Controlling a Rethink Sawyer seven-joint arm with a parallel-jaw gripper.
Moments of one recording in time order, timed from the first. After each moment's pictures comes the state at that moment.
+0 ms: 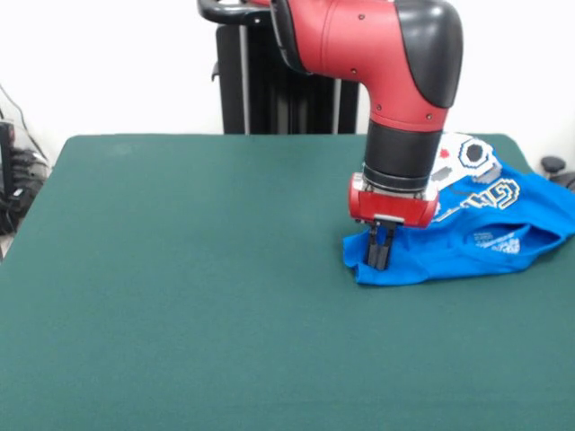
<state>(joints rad) 0.03 -0.39 -0.07 1.81 0.37 -0.05 1.57</state>
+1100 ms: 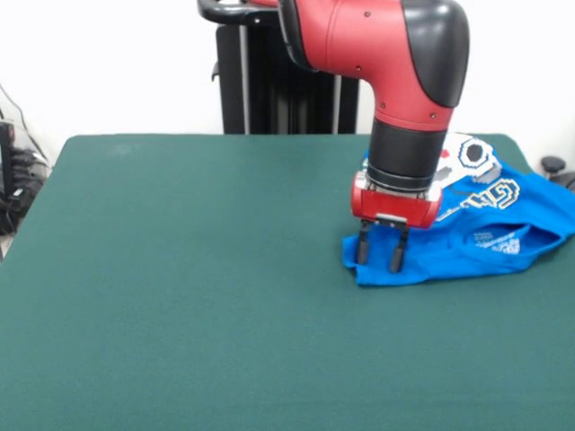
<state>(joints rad) 0.06 -0.39 -0.09 1.81 0.44 -0.05 1.57</state>
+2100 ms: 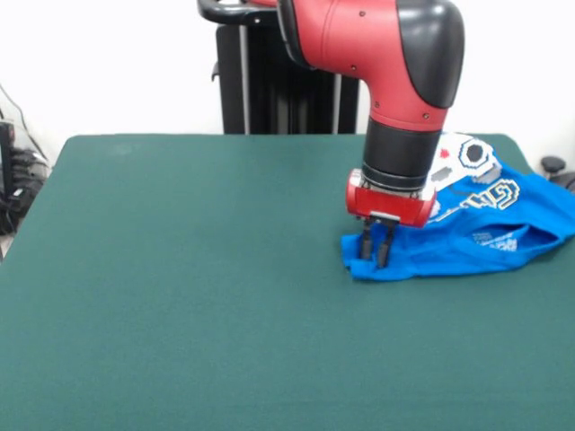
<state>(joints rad) 0.05 -0.39 -0.09 1.83 0.49 -0.05 1.57</state>
